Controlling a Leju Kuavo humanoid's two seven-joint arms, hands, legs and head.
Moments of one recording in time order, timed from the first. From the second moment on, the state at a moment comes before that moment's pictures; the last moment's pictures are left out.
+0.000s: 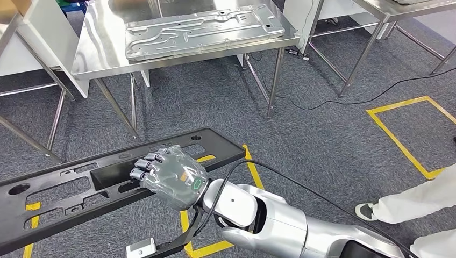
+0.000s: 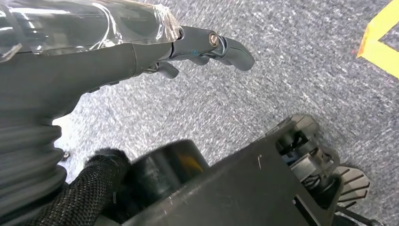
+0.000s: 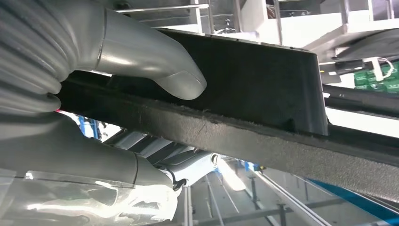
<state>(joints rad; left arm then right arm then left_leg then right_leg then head) -0.17 0.02 -1.14 -0.22 0.54 0.35 0.14 -0.71 -0.03 1.18 -1.59 1.02 -0.20 0.12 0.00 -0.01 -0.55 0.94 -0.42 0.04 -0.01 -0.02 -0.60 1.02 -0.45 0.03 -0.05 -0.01</state>
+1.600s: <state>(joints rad) -0.17 0.02 -1.14 -0.22 0.51 0.36 0.14 -0.72 -0.03 1.18 -1.58 1.03 -0.20 0.14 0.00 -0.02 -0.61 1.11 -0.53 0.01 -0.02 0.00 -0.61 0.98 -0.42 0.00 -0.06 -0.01</state>
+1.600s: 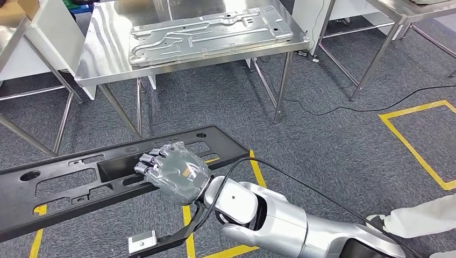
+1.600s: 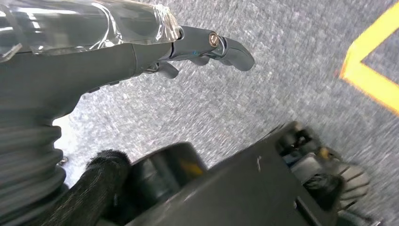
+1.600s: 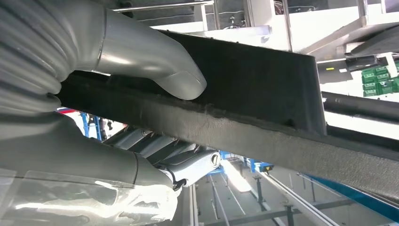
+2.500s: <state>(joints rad) -0.17 0.02 -1.15 -0.22 0.50 0.35 0.14 -0.72 -0.03 1.18 -1.57 1.03 -0.21 0.14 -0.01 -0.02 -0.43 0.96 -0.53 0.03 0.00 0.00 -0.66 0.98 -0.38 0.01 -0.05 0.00</state>
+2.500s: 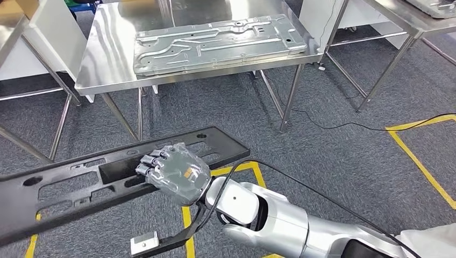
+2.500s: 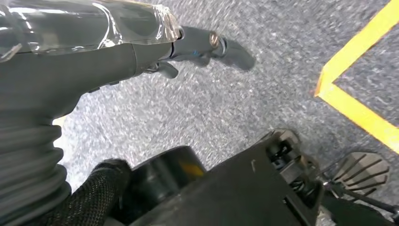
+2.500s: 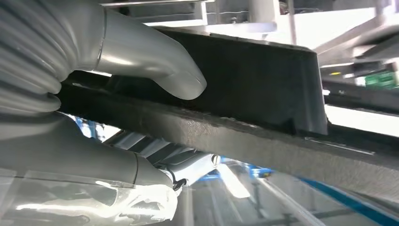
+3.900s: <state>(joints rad) -0.16 0.02 -1.14 -0.22 0.50 0.35 0.13 -0.71 -0.03 1.18 -1.57 1.03 -0.21 0.14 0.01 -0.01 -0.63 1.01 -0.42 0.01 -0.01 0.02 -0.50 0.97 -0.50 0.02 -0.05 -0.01</state>
